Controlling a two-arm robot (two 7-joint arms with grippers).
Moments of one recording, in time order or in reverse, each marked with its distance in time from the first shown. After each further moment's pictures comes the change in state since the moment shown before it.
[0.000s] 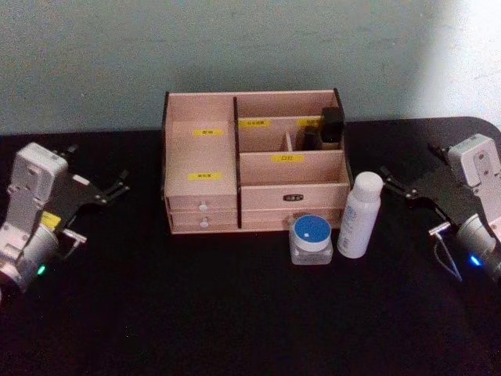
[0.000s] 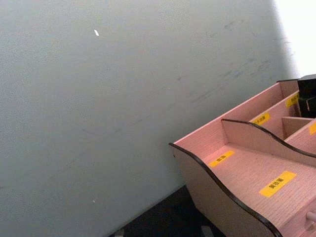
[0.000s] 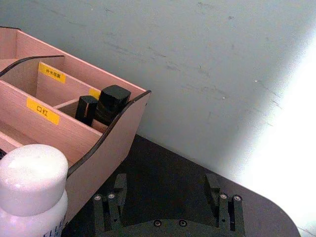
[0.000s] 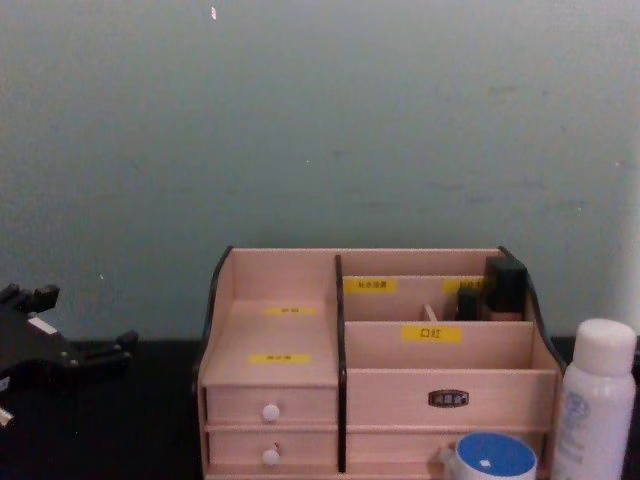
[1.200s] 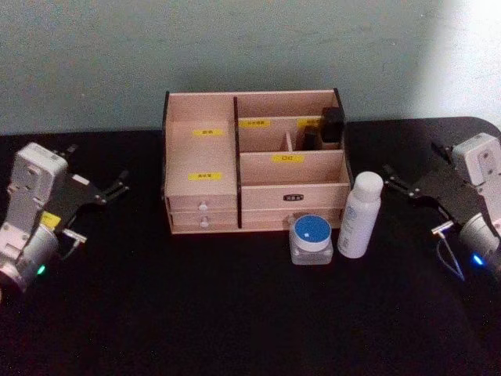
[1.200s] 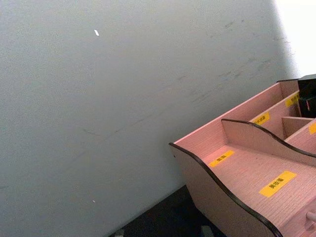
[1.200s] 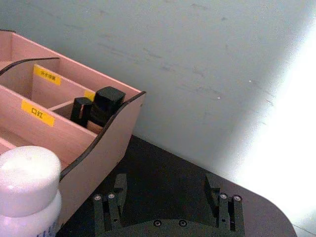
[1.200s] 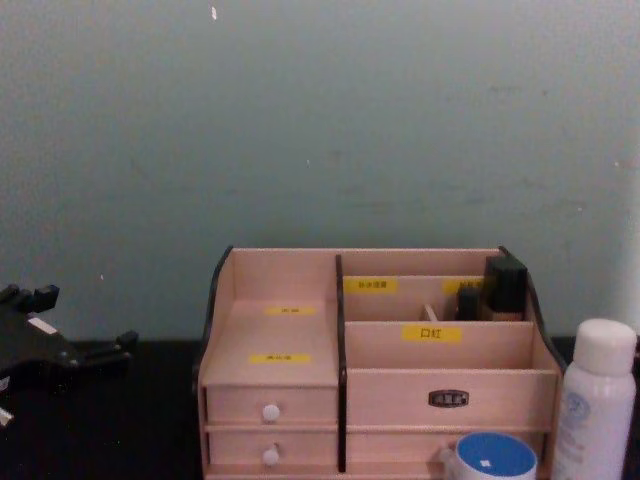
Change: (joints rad) left arm 0.000 0.000 0.000 0.000 0.000 0.000 0.000; right arm -0.014 -0.002 0.023 -0.009 0.001 0.000 0.001
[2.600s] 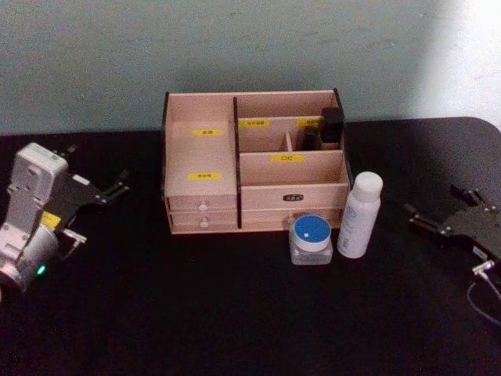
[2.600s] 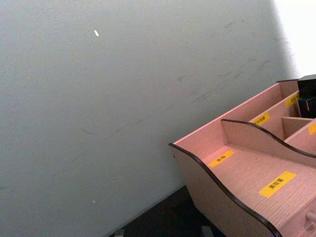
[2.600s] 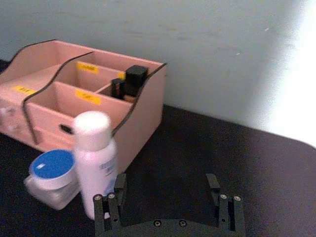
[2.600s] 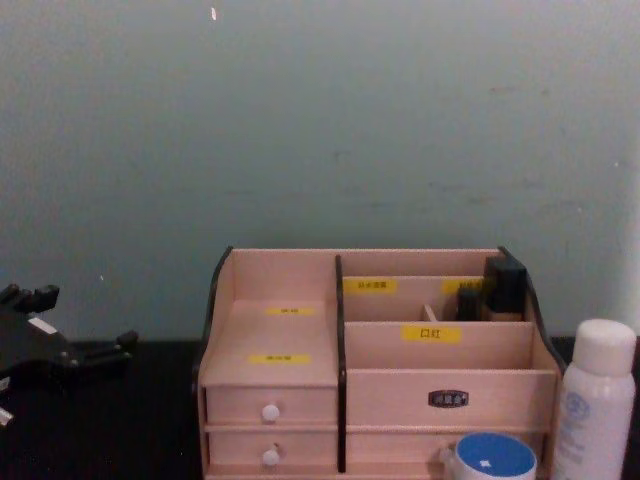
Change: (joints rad) left arm 0.000 0.000 0.000 0.000 0.000 0.000 0.000; right arm -0.292 0.072 0.232 -0.283 0.234 0.189 0.174
